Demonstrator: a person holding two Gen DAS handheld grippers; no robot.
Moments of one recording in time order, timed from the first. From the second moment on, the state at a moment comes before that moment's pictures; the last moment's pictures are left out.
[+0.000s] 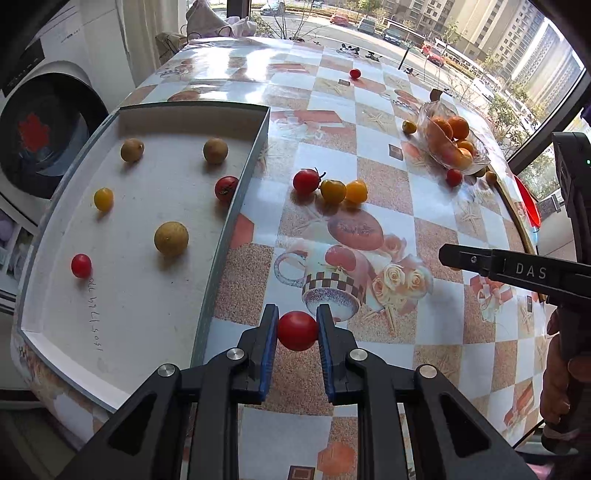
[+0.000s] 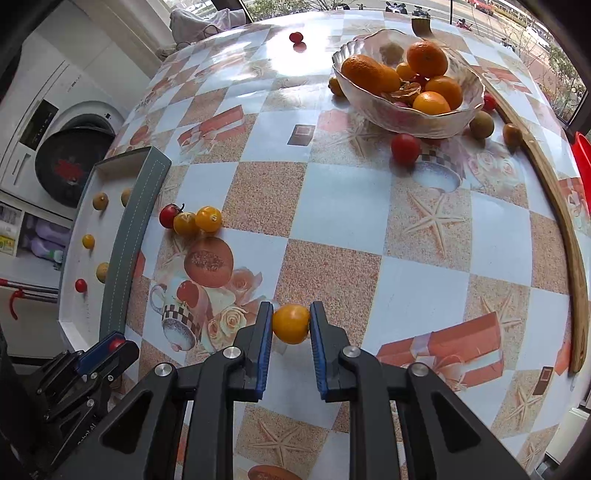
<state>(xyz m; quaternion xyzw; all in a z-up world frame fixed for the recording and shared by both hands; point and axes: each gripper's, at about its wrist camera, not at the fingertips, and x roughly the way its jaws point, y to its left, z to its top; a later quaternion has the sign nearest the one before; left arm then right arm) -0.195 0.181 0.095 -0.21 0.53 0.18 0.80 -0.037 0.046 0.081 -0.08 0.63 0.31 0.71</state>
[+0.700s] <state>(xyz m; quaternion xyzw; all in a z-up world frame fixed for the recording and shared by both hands) -0.283 0.328 0.118 -0.22 0.51 0.24 0.80 -0.115 0.218 0.106 -0.09 0.62 0.37 0.69</state>
